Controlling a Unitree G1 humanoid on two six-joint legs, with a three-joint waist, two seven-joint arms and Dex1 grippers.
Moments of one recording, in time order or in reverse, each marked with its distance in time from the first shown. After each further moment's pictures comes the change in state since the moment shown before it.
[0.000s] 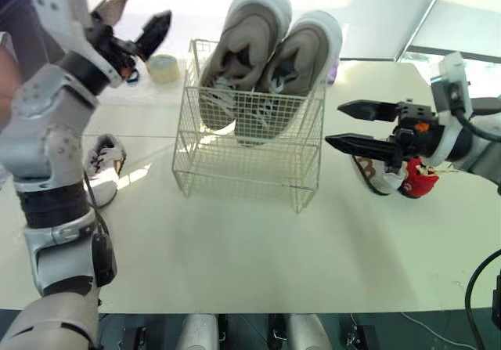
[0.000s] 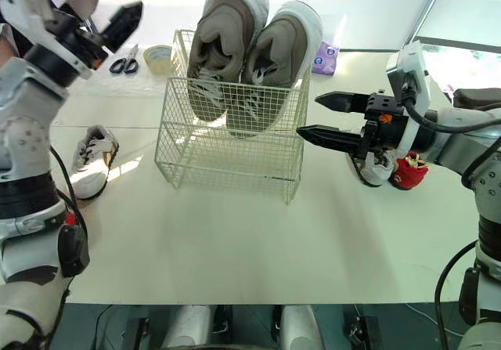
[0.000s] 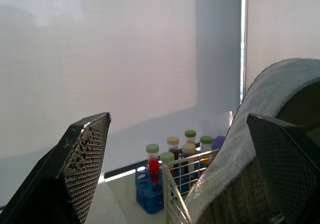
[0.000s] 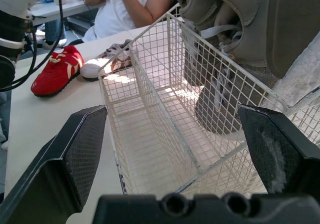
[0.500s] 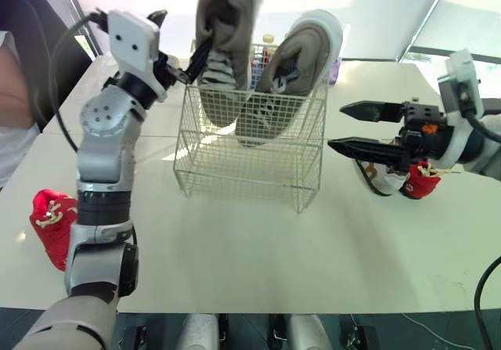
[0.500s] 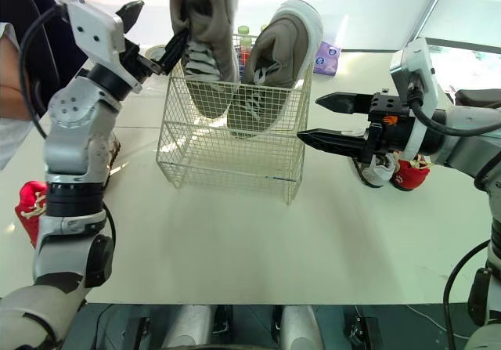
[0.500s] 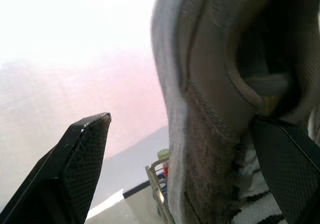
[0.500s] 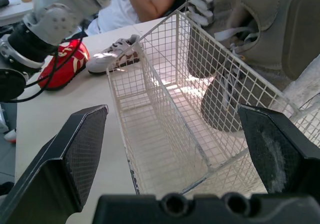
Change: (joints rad) left arm 0.085 -0.124 -0.224 0.034 0.305 -0.347 0.000; right arm 0.004 -0.050 -0.027 -0.067 0.048 0.051 -0.017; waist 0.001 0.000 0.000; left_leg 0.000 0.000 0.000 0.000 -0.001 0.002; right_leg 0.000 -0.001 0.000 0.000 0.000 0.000
